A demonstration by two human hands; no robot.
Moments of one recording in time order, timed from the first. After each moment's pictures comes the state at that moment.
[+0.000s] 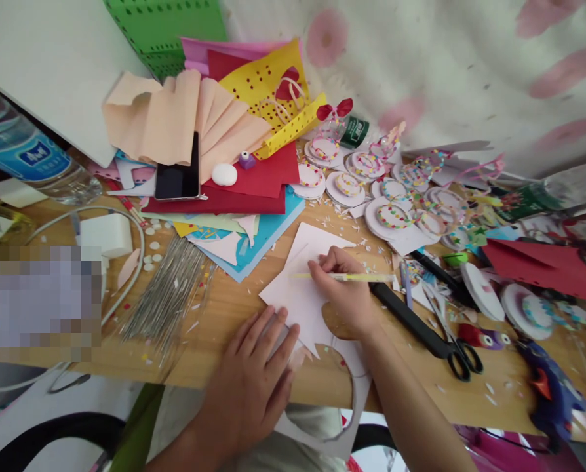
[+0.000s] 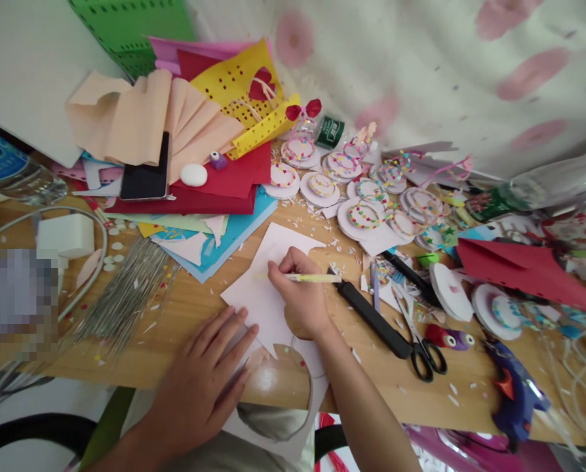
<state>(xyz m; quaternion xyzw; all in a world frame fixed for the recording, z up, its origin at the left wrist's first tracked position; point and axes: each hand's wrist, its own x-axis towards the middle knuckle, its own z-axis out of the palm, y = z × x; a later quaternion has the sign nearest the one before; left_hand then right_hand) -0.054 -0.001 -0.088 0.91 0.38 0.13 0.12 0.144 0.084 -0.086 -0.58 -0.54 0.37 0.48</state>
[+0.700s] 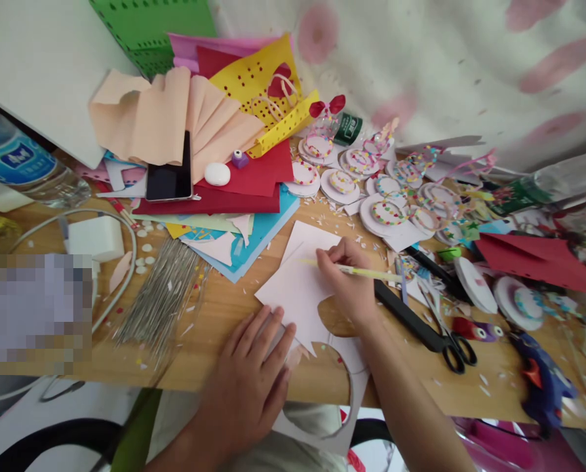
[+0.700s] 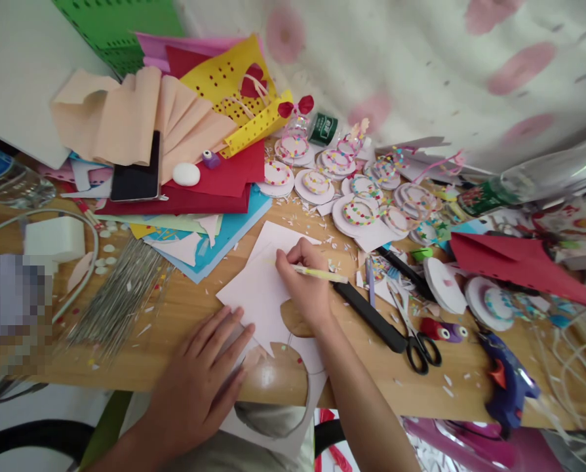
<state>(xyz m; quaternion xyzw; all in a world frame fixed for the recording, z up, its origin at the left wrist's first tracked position) -0.056 -0.001 -0.091 0.91 0.37 0.13 0.11 0.155 0.091 -0.084 -0.61 -0.52 0.31 0.51</state>
